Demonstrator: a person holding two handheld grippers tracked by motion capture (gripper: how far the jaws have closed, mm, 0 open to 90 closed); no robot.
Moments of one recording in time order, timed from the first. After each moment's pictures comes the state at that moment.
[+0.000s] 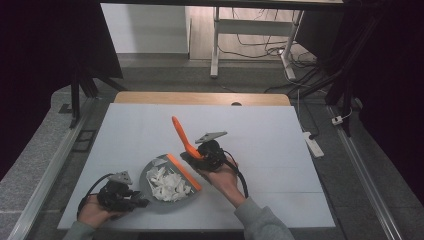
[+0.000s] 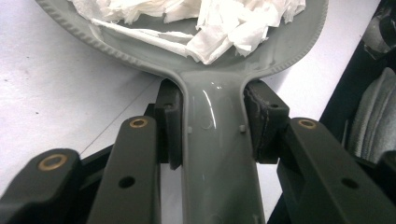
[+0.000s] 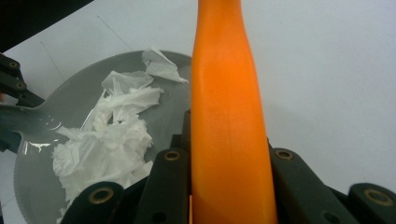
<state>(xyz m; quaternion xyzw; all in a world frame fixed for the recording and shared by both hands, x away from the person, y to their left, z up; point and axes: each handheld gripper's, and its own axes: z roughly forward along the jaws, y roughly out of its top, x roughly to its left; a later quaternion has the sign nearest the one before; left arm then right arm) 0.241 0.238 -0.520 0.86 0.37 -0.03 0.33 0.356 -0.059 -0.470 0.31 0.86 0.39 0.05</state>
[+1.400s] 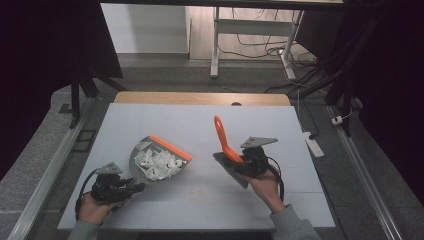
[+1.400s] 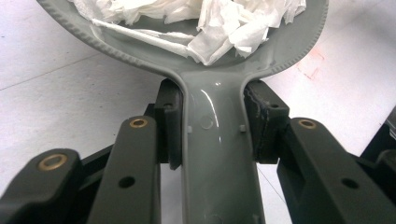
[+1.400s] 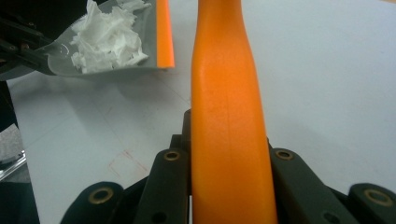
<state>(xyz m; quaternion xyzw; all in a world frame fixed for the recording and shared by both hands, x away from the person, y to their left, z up) 0.241 0.250 -0.505 0.79 0.47 0.05 0.39 0.338 -0.174 -0.450 0.32 0.83 0.44 0.07</state>
